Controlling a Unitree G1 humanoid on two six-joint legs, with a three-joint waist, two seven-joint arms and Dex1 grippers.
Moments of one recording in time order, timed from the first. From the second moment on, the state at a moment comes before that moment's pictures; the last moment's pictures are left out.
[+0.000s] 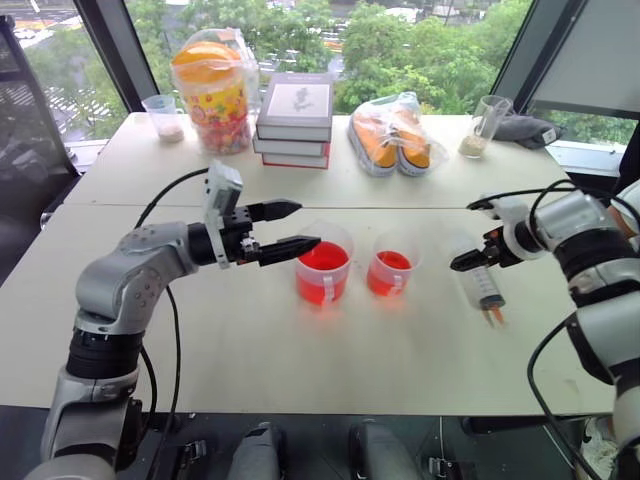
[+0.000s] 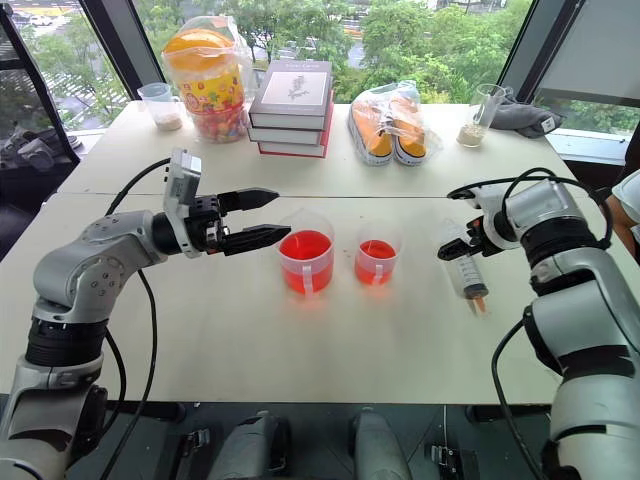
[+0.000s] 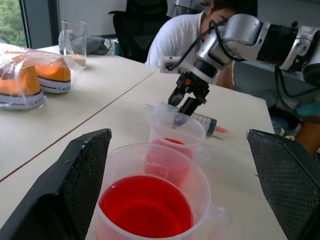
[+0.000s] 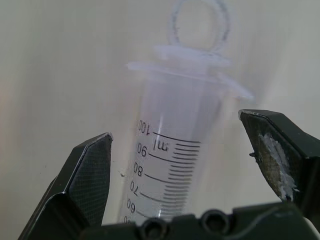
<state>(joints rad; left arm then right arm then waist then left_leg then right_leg) -0.58 0.56 0.07 -0.21 -0.73 0.72 -0.93 -1.17 -0.78 0.52 1.00 0.03 0.87 1.07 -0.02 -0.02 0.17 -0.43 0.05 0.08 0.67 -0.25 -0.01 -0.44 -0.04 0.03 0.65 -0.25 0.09</state>
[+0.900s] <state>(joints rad) -0.69 0.64 0.07 -0.12 -0.75 0.73 -0.96 -1.04 -0.71 -0.09 0.17 0.17 0.97 0.97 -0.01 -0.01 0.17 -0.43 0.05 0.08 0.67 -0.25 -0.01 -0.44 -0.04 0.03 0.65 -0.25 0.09</state>
